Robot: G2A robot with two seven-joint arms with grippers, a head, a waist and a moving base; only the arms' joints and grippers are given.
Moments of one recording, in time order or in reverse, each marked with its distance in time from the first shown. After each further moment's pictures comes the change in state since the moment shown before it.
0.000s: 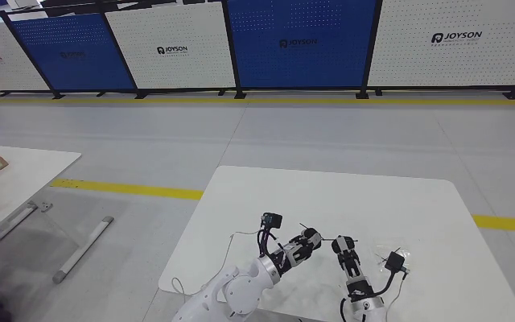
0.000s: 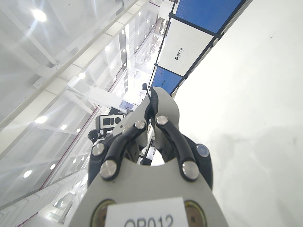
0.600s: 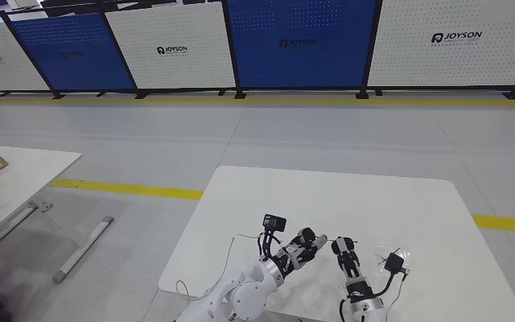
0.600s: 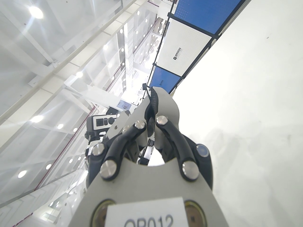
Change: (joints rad) left arm 0.007 -0.002 0.032 -0.022 0.148 0.088 0.062; right arm -0.007 -0.003 -0.001 0.001 -0.026 -0.002 -0.018
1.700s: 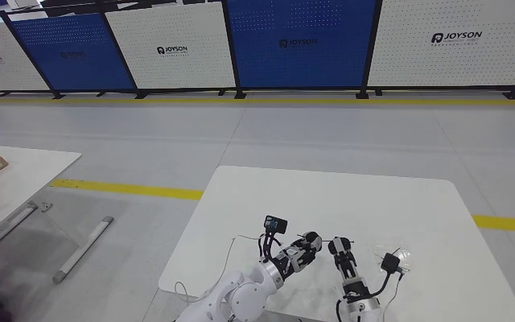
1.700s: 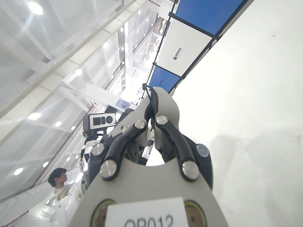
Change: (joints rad) left arm 0.013 0.004 -0.006 -0.014 0.010 -0.021 -0.024; right arm 0.006 -0.007 -0.013 0.007 -0.017 -0.005 -0.007
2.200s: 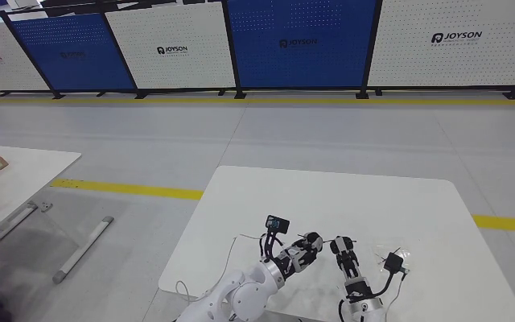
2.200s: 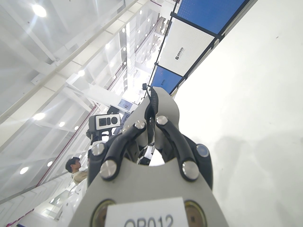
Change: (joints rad) left arm -0.012 -0.002 0.012 0.002 0.010 0.022 -0.020; right arm -0.011 0.007 0.010 -0.026 0.006 0.000 0.007
